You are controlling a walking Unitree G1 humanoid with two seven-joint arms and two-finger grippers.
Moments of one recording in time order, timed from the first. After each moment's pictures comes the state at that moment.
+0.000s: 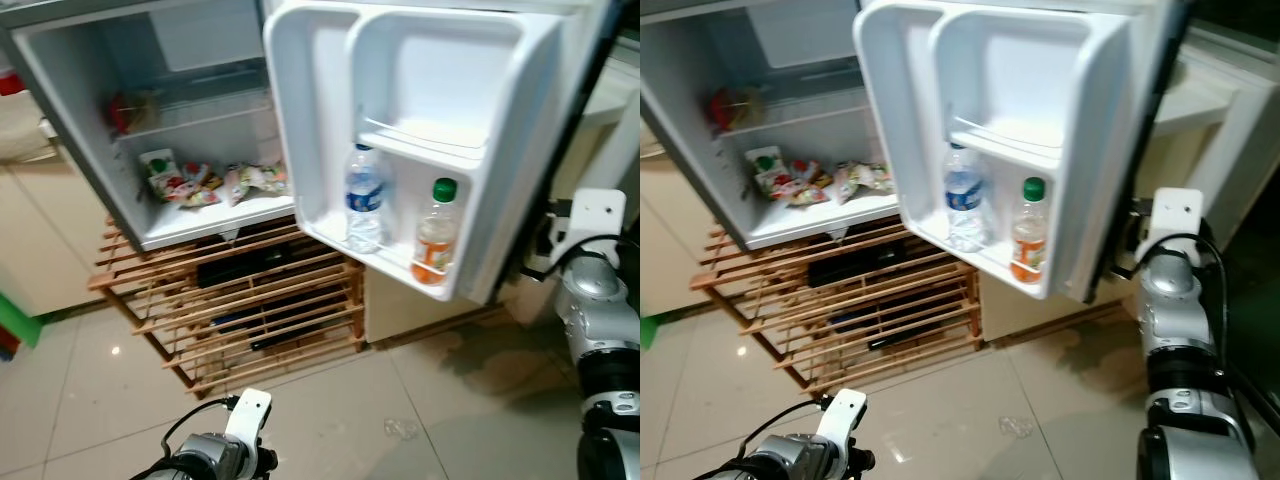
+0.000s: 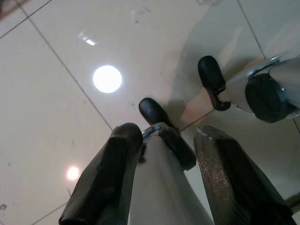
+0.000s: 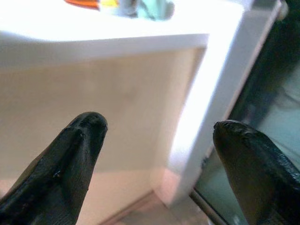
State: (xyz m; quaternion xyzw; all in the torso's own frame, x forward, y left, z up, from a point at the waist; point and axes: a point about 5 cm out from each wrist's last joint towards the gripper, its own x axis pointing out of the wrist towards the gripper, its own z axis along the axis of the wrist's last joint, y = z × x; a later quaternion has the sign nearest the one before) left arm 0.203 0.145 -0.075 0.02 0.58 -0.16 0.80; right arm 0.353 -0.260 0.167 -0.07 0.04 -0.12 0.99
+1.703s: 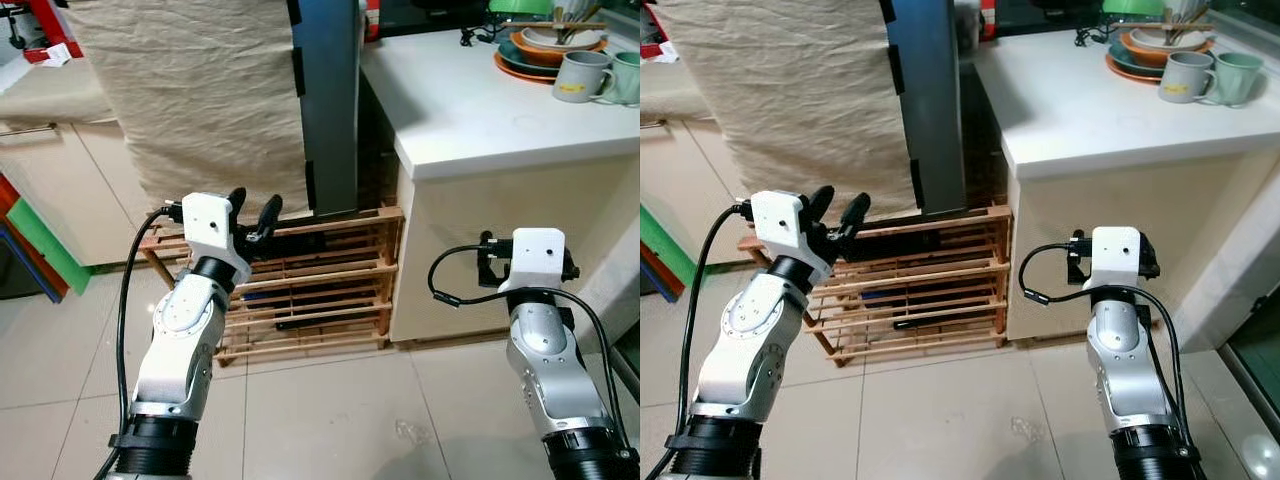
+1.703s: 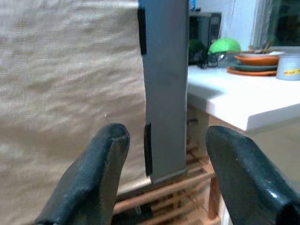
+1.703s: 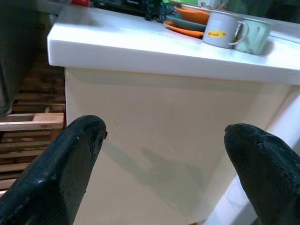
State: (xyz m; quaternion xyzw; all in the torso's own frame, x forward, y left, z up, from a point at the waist) left arm 0.306 0.137 0.169 -0.03 -0.09 -0.14 0.99; right arm 0.305 -0.217 0.124 -0.13 -0.01 -0.13 0.98
